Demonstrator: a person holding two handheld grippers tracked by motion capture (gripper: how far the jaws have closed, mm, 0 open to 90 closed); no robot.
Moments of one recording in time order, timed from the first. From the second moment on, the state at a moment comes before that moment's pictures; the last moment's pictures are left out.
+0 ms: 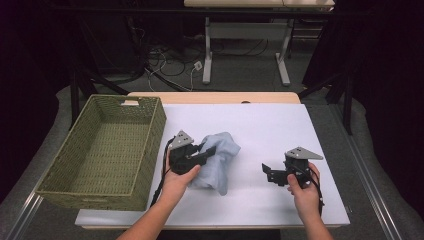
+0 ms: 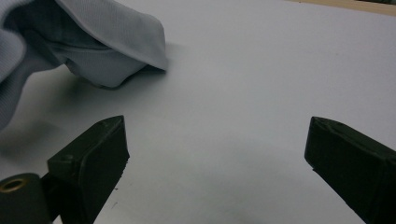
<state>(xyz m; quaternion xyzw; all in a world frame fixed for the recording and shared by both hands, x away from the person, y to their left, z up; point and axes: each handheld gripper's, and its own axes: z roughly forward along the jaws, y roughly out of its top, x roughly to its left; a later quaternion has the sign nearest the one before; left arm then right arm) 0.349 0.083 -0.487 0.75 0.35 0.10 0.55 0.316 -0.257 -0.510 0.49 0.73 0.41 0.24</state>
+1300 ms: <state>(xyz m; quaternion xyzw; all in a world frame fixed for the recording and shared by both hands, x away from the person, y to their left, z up) 0.325 0.082 -0.535 0.80 0.33 0.07 0.50 0.317 -0.253 -0.513 0.48 0.74 0.41 0.24</state>
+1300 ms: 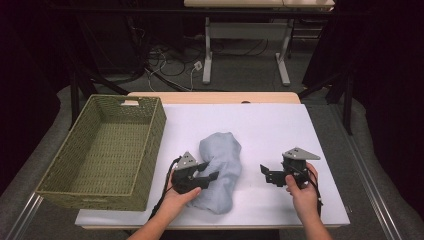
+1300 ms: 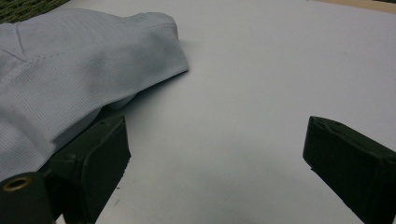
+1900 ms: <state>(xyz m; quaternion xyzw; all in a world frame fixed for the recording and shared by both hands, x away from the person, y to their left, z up) 0.332 0.087 -0.524 0.79 0.37 0.02 0.49 0.316 -0.252 -0.513 0.48 0.74 0.41 0.24</state>
